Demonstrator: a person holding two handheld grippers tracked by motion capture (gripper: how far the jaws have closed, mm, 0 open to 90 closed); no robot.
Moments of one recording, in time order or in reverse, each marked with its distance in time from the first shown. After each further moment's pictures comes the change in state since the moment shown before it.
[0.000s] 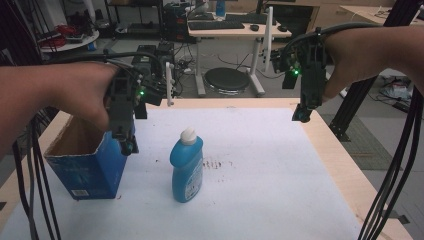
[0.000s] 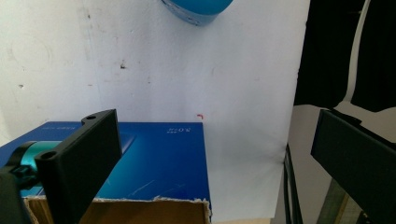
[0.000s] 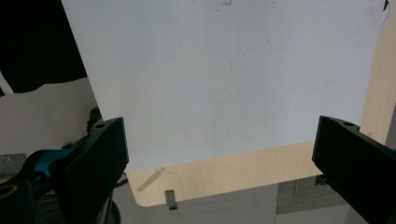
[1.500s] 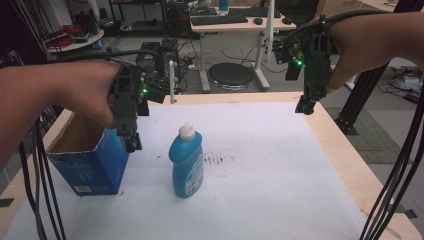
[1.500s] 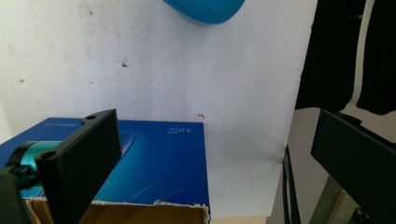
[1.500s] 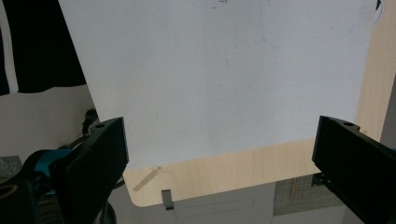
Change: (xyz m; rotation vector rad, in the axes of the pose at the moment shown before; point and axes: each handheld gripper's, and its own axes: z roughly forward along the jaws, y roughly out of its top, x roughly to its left) left arm 0.001 0.013 0.003 0.025 0.008 -0.038; right arm 0.000 -0.010 -0.001 -0.014 -0.013 0.000
